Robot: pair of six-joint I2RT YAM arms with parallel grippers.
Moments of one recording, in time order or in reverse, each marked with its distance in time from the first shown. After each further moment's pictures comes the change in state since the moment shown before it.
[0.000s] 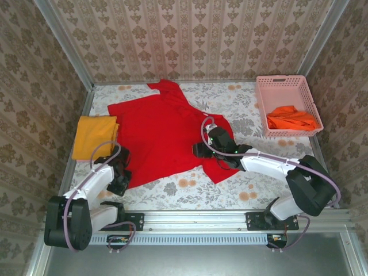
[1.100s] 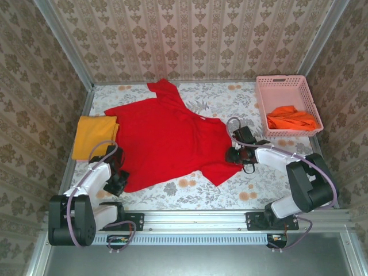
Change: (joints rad) left arm 0.105 0.024 0.017 -0.028 0.064 0.187; right arm -0.329 0.037 -0.068 -0.352 -0.093 -0.033
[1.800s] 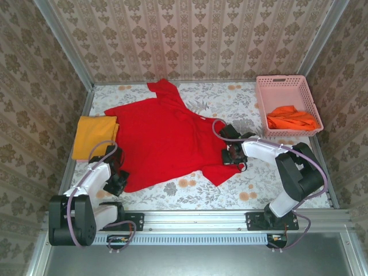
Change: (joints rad) left arm 0.007 -0.003 0.001 0.000 0.008 0.011; right arm 0.119 0.135 0.179 -0.235 0.153 0.008
